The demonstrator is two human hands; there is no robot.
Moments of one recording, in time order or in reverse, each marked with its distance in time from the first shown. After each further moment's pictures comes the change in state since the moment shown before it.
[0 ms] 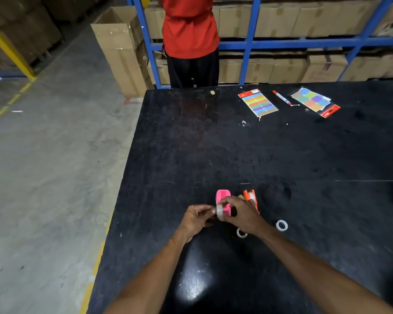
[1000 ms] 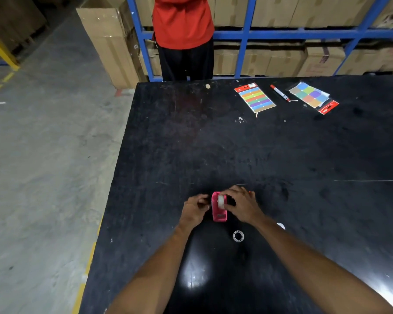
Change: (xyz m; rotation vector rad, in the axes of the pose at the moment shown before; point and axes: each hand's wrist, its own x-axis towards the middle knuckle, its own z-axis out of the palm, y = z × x) left_hand 0.061 0.002 0.001 0.454 0.147 0.033; right_hand 0.042 0.025 -0.009 -0.144 -0.068 0.138
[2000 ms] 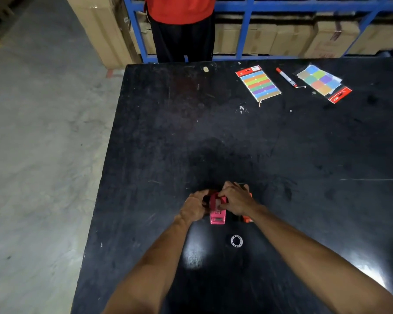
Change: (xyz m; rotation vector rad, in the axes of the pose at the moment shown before) left_hand 0.061 -0.003 0.013 0.320 -0.257 0.042; right_hand 0.059 0.013 0.001 -0.176 -0.278 -0.007
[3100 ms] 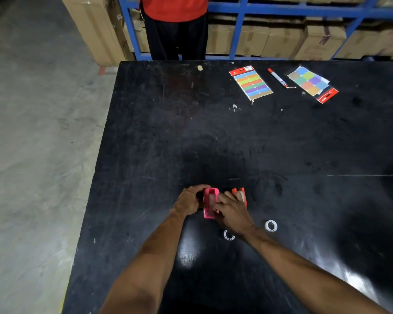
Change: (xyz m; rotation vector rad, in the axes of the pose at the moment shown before) left_hand -0.003 0.000 0.000 -0.132 0.009 0.060; right_hand -0.055 -0.008 0.047 -0.107 0.466 -0.228
